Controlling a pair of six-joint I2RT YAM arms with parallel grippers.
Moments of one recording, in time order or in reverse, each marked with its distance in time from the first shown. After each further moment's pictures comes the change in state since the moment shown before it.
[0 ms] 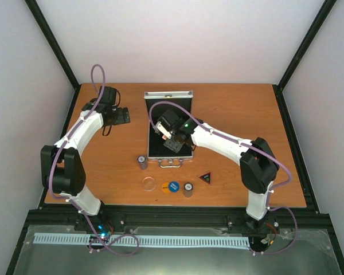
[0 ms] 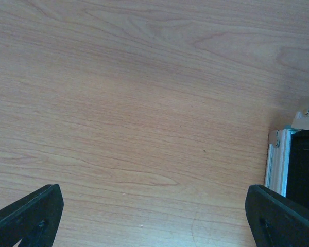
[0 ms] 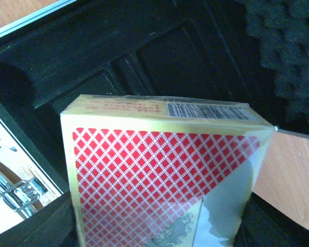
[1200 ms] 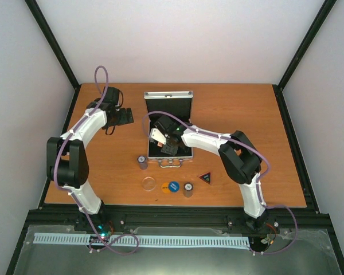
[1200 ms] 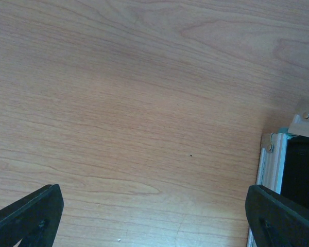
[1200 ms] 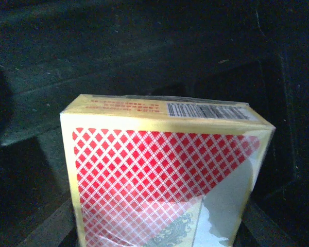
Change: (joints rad) left arm 0.000 0.096 0.019 0.035 0.065 -0.037; right arm -0.013 0.198 -0.025 0.212 -0.085 -0.292
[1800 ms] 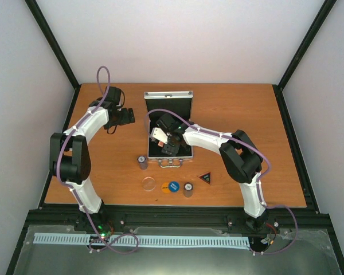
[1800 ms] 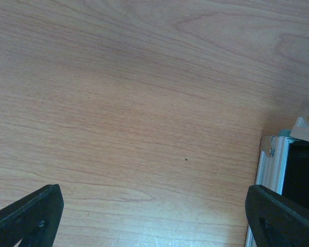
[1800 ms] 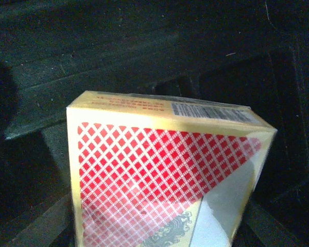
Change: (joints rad) left arm 0.000 0.056 0.030 -0.001 0.026 -0.007; right arm -0.026 0.000 0.000 -0.014 -0.050 0.011
